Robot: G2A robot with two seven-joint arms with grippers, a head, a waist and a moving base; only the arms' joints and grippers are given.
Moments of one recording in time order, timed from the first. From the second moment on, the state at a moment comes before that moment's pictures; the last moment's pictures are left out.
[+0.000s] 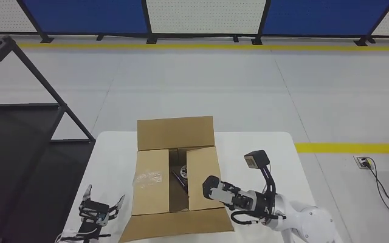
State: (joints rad) left arm 1.55 -1.08 -1.55 -1.66 1.61 0.10 0.27; right arm -1.14 -1.39 1.40 -1.93 0.15 -0.13 1.02
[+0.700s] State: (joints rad) left arm 1.48 -1.10 -1.48 -1.59 1.61 0.04 0.36; right arm -1.14 -1.39 1.40 -1.93 0.15 -0.13 1.02
